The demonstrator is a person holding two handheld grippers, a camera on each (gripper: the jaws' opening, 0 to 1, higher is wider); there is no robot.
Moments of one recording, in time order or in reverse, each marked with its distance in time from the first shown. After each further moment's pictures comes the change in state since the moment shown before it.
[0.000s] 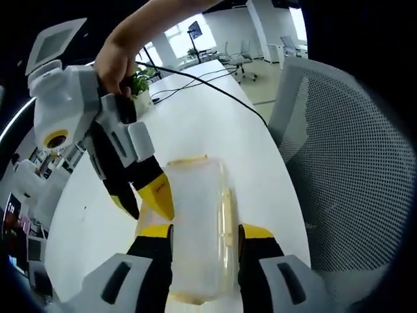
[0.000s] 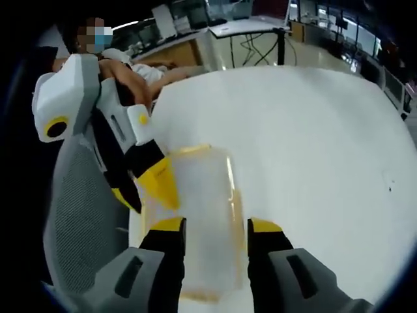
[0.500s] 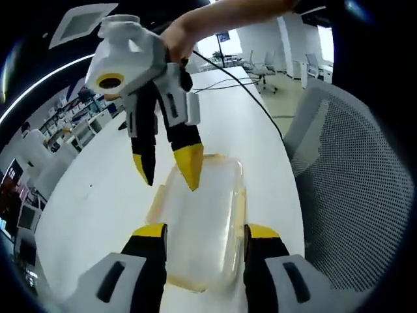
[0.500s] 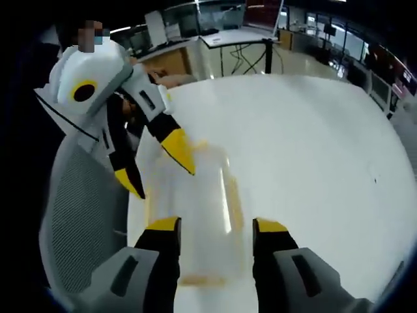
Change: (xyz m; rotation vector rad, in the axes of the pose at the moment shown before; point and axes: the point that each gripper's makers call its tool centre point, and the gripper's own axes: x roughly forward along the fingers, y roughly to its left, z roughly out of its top) left arm -0.013 0.018 -0.010 -0.201 -0.020 0.059; right arm -0.025 0.003 -0.011 0.019 -0.064 -0.099
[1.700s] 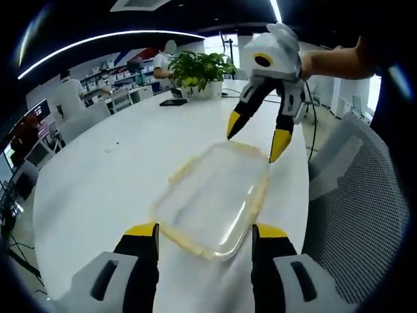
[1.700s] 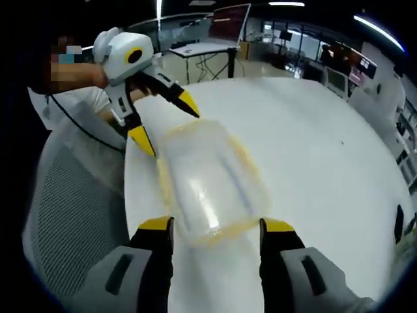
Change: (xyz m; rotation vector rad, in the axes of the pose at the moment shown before) left arm -0.017 0.007 -0.040 -0.314 -0.012 0.174; right arm -0.014 0.033 -0.052 0.150 -0.147 -0.261
